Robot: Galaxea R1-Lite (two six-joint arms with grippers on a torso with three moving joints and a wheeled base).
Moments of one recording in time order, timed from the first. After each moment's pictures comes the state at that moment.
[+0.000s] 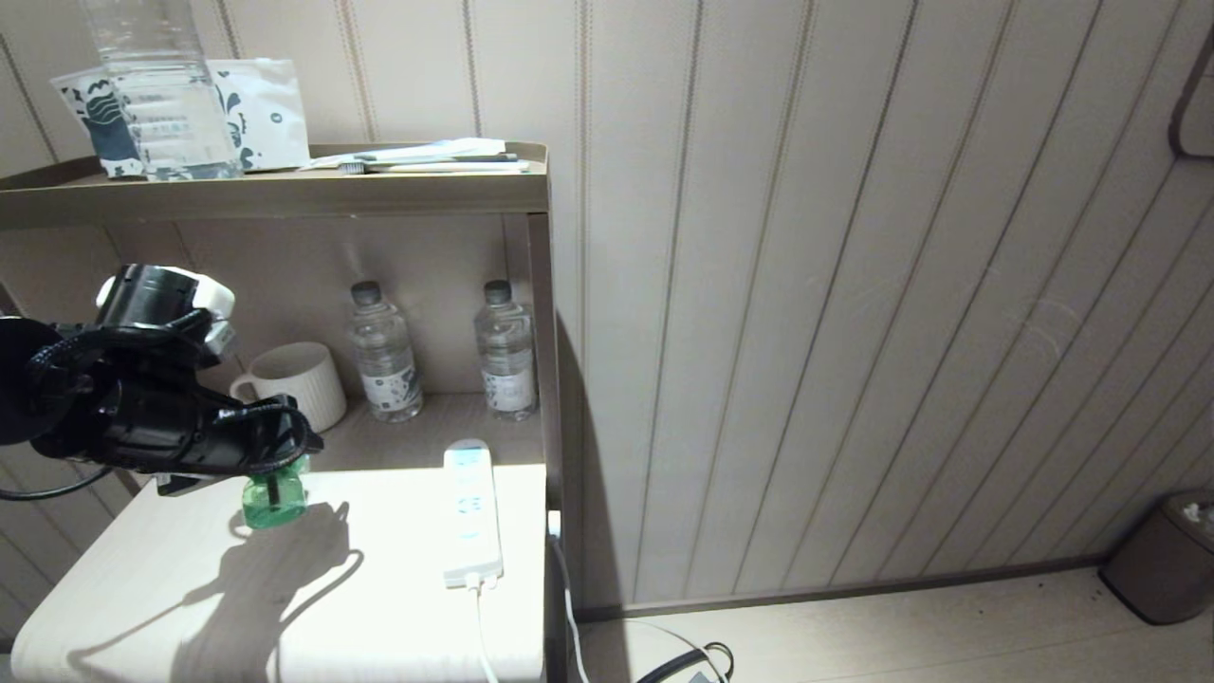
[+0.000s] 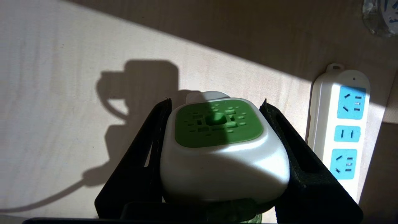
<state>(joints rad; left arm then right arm) -0.10 1.67 -1.04 0.24 0.03 -0.40 0.16 0.38 -0.24 0.08 -0.43 -0.04</state>
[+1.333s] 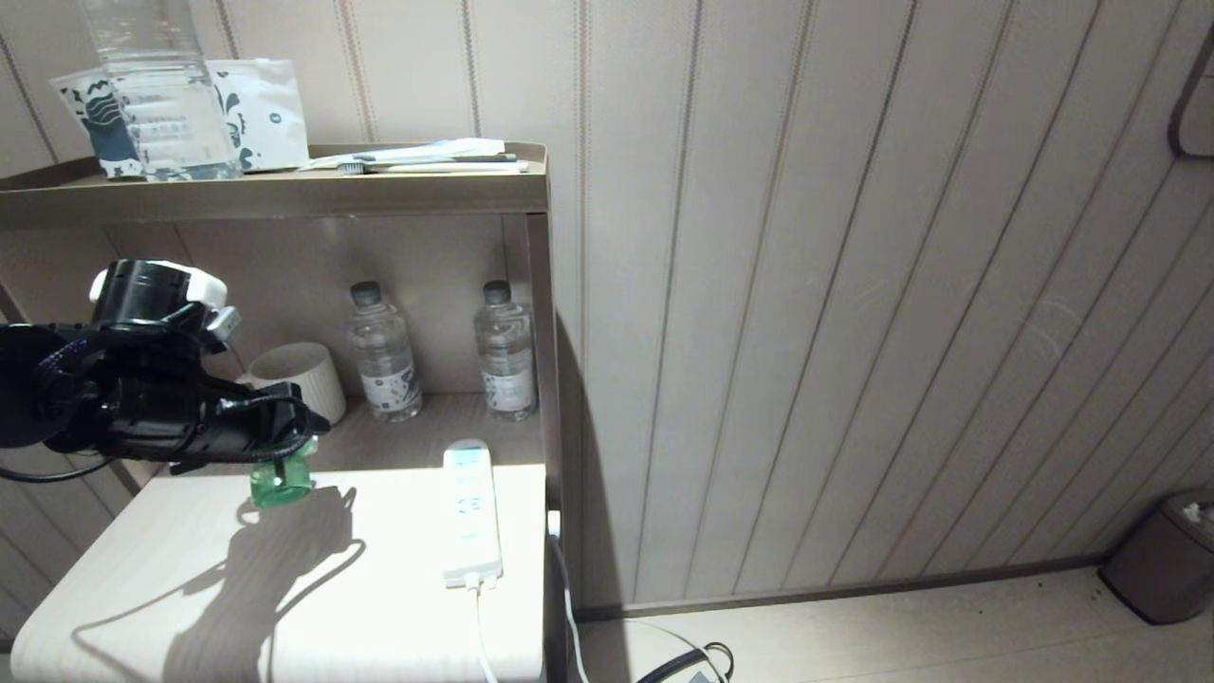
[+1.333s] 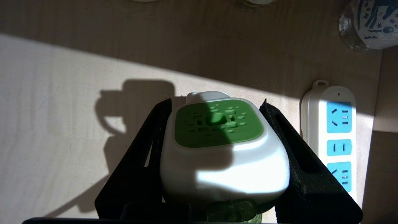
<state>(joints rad) -0.07 1.70 -1.02 0.12 -0.02 -0.33 0.05 0.25 -0.07 0.07 0.21 0.00</state>
